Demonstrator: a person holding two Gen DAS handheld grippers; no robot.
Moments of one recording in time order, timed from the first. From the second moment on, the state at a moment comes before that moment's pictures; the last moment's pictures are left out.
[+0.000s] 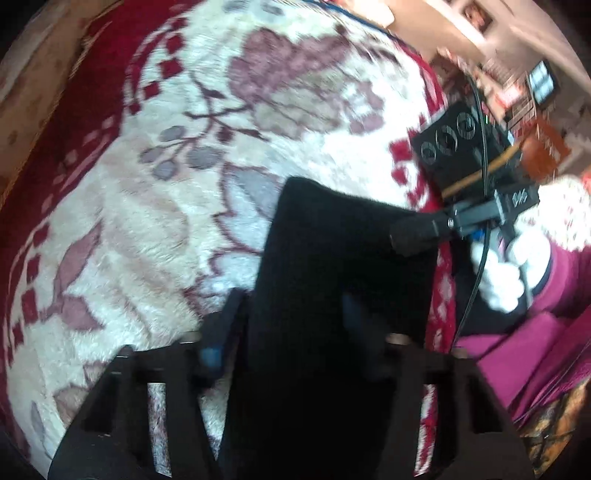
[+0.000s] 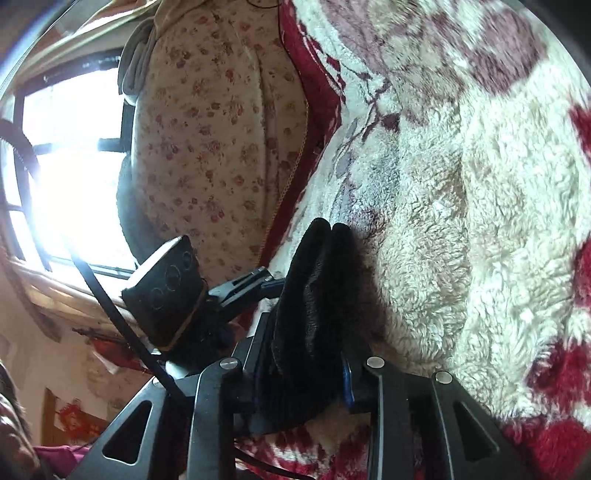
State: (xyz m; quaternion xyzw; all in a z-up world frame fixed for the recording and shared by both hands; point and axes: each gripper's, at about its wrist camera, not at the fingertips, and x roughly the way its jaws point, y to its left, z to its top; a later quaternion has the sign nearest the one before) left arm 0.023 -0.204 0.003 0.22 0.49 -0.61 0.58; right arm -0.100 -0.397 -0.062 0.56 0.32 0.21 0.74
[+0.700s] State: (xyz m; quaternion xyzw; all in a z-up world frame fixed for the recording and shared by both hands) left arm -0.001 -0.159 0.053 0.19 0.43 -0.59 0.66; right arm -0.099 -0.369 -0.024 0.55 0.28 0.31 0.73
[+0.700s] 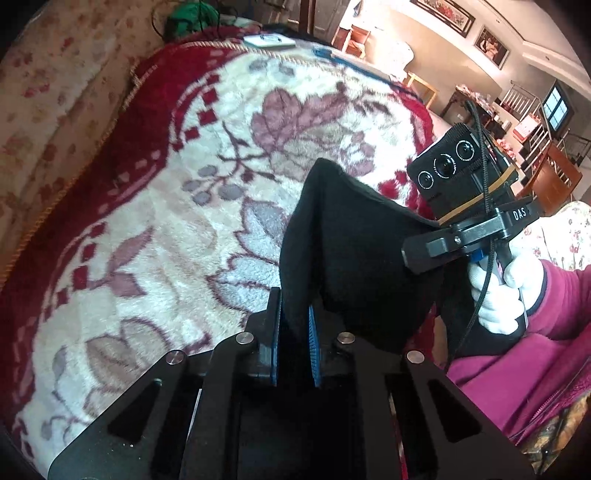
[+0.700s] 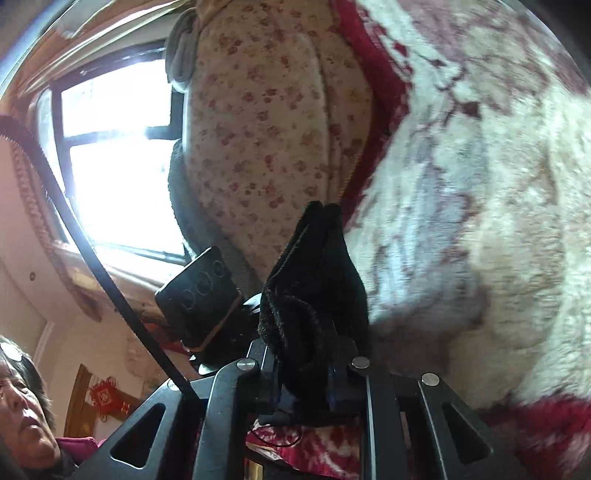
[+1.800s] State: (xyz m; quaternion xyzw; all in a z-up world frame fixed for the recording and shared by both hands) left arm -0.010 0.138 0.056 0.00 0.45 -0.36 0.82; right arm -0.010 -0.093 -0.007 0.42 0.43 0.50 0.63
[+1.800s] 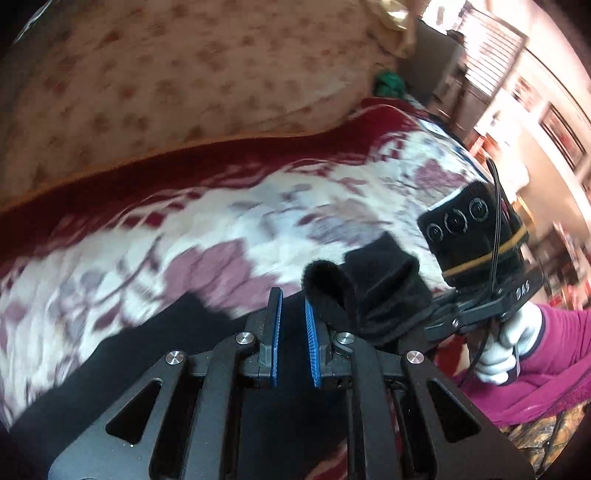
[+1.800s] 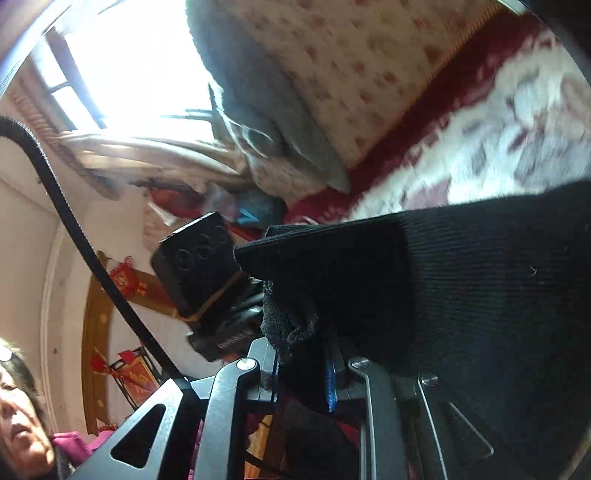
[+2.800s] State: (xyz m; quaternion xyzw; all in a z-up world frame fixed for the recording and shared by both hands) left arm -0.063 0.147 0.075 -0.05 0.43 -0.26 0.86; right arm -0.029 -0.119 0.036 0.32 0.42 0.42 0.74
